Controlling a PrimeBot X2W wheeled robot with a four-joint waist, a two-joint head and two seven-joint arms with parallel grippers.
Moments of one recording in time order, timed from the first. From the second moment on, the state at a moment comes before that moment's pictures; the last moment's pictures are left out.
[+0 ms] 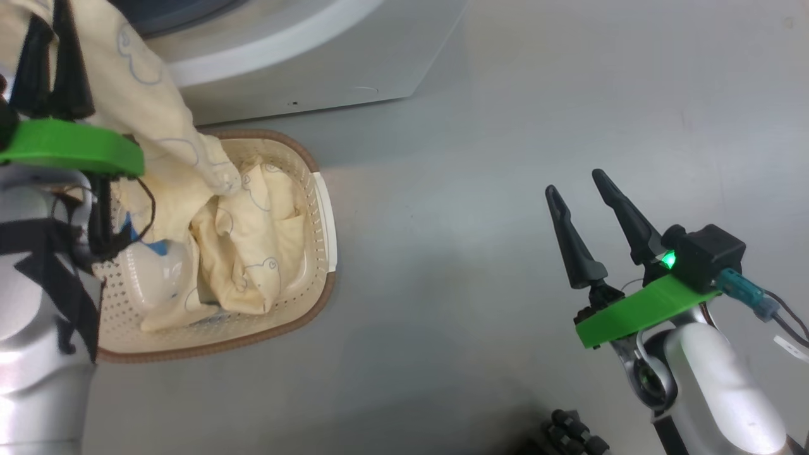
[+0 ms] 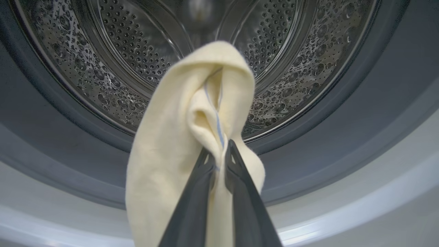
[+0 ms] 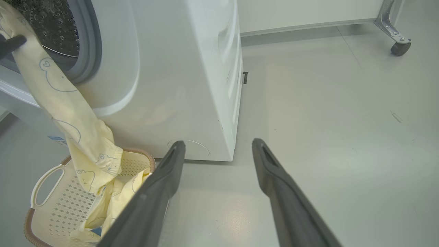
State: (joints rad) left arm -0.75 0.23 -0.07 0.41 -0.23 -0.10 -0.21; right arm -0.25 -0.10 0.22 0.16 0.28 0.13 -0.26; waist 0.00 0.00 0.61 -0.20
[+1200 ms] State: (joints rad) left arm -1.50 0.34 -0.22 0.92 -0.18 -0.12 0.01; right arm -0.29 -0.06 0.29 0.16 0.30 0.13 -0.26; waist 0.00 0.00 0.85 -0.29
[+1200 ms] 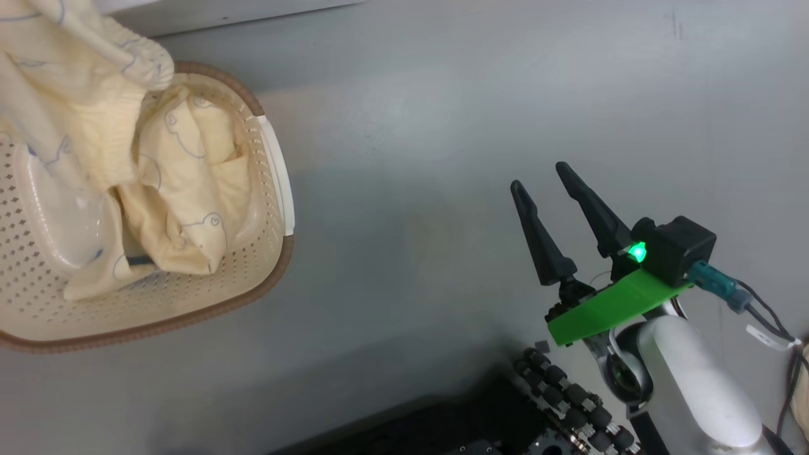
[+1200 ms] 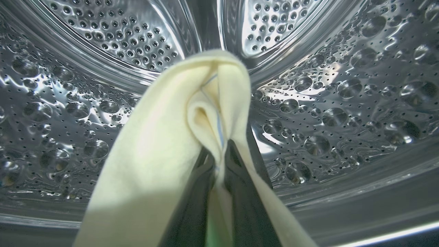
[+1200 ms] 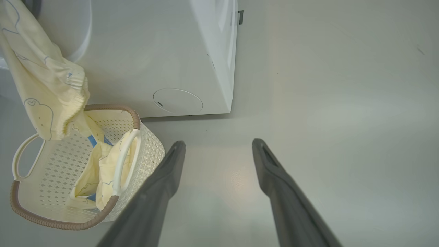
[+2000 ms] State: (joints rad) left arm -1.67 0.33 -0.26 1.07 -0.16 -0.10 -0.24; right arm -0.32 -0.05 0.34 0.18 0.33 0.13 -0.26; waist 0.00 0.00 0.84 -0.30
